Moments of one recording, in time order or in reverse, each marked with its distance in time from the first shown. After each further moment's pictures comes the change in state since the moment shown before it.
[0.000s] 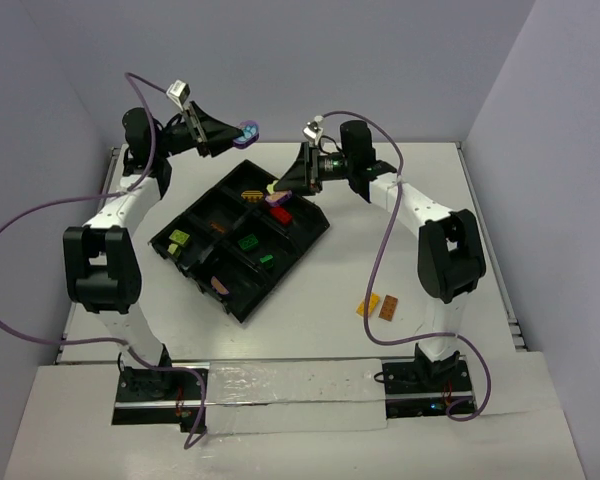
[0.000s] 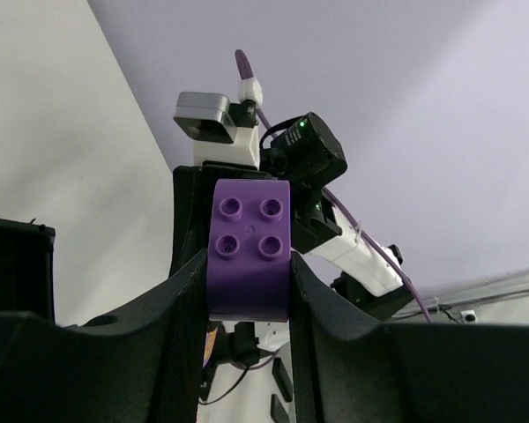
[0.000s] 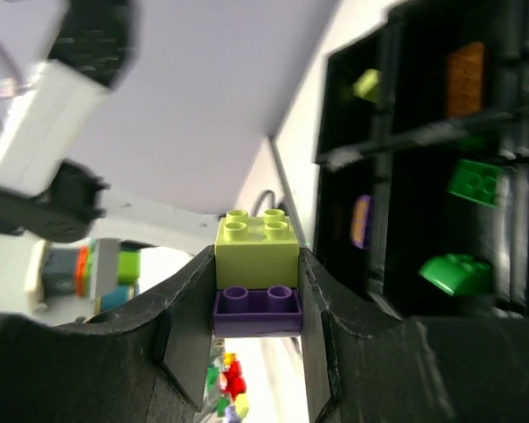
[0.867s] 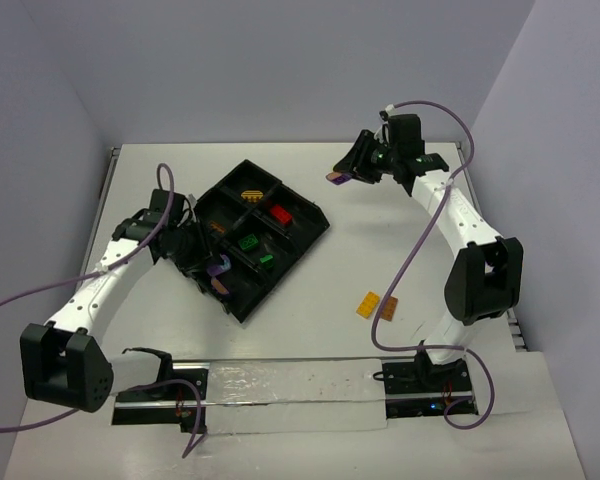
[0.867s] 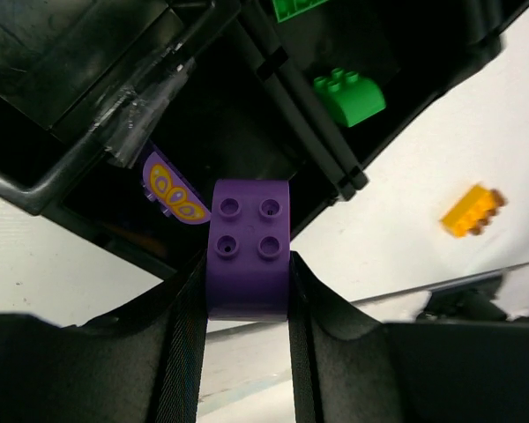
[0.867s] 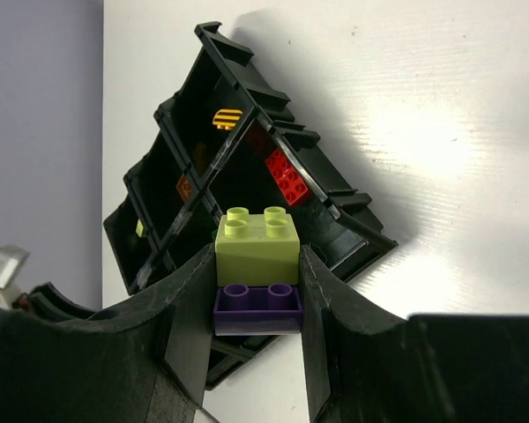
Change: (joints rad) left arm -0.176 -0.585 -0.456 -1.397 -0.845 0.808; right arm -0.182 -0.225 -0.022 -0.447 0.679 -0.234
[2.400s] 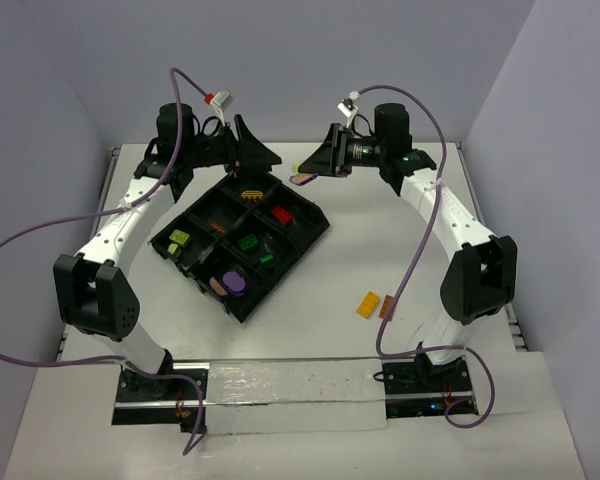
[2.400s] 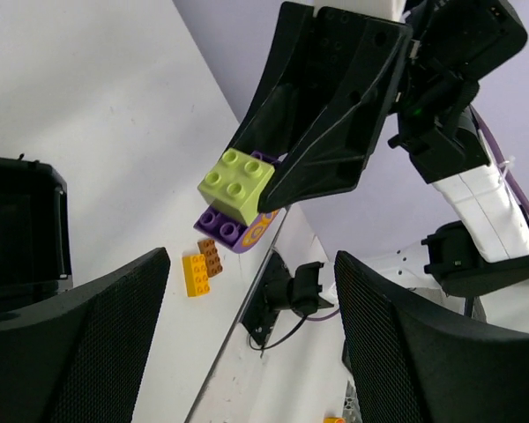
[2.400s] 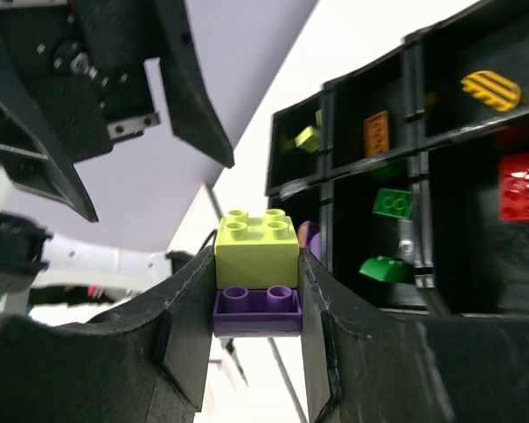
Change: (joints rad) left arm -0.046 0.403 0.534 0.662 0.681 -0.207; right arm 0.090 0.017 0.053 0.193 -0.513 0.000
